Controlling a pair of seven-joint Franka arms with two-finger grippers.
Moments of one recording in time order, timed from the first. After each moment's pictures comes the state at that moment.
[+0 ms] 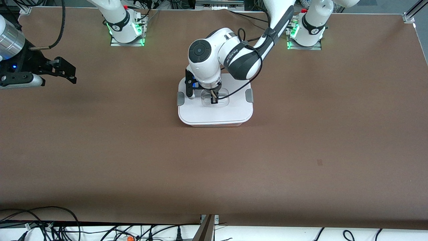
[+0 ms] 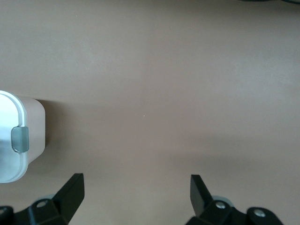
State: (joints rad) left arm -0.80 0.67 -0.05 -1.30 0.05 1.83 0.63; right arm 0.24 0.04 -0.12 -1.51 -0.02 1.56 0.02
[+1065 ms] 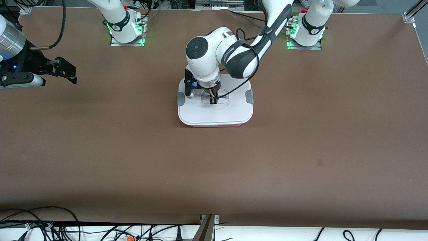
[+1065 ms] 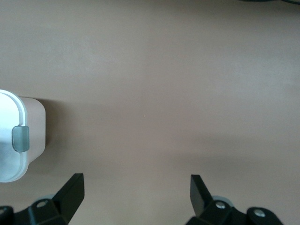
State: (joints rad) left arm -0.81 0.67 -0.05 -1.32 0.12 1.86 0.63; right arm 0.24 0.04 -0.12 -1.51 -0.02 1.56 0.02
